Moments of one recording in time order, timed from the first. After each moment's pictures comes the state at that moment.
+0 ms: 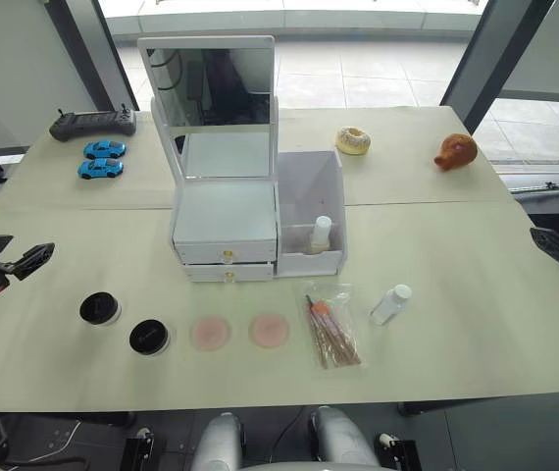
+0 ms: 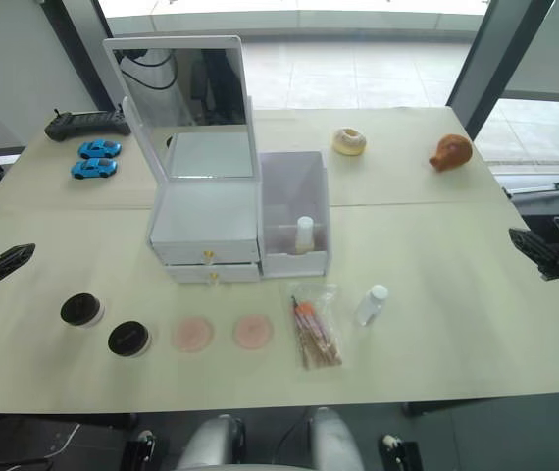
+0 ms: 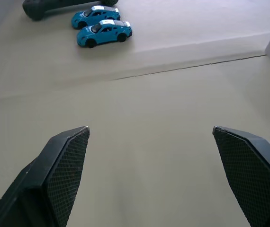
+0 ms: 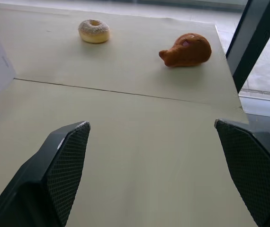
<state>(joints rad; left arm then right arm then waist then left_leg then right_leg) -0.47 1.01 0.42 1.04 -0.34 -0.02 -1.01 -0.21 -0.92 -0.62 0.32 0.45 0.41 0.90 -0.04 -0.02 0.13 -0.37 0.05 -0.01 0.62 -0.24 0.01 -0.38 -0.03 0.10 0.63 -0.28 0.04</state>
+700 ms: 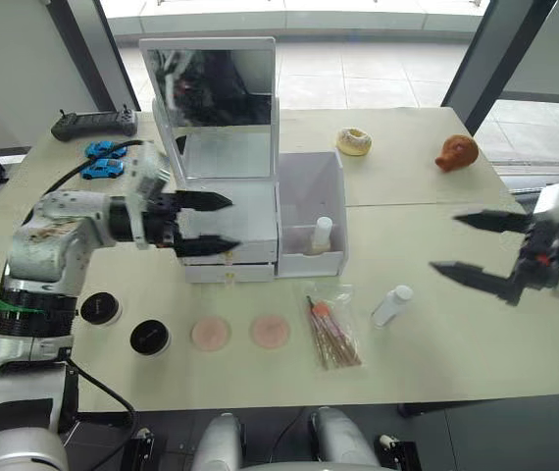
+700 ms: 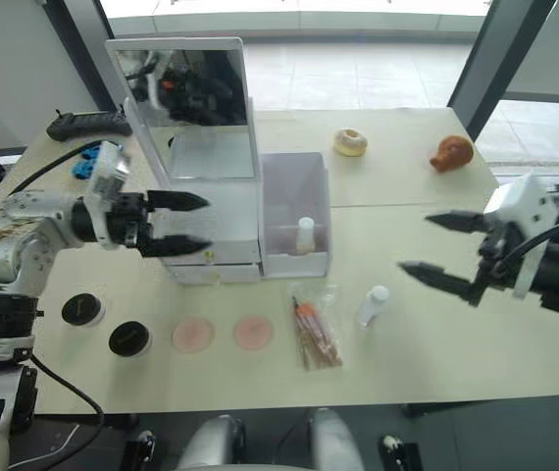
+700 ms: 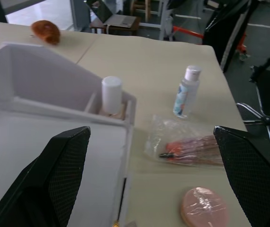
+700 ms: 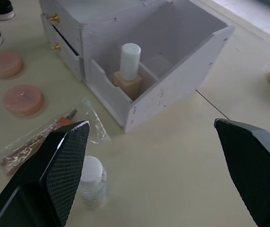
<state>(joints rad) -0.69 0.76 -0.06 -0.03 -0.57 0.59 -1.38 -0.07 -1.00 -0.42 -0.50 0.69 0.68 0.98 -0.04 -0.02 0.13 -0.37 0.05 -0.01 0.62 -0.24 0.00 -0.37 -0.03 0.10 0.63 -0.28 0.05</state>
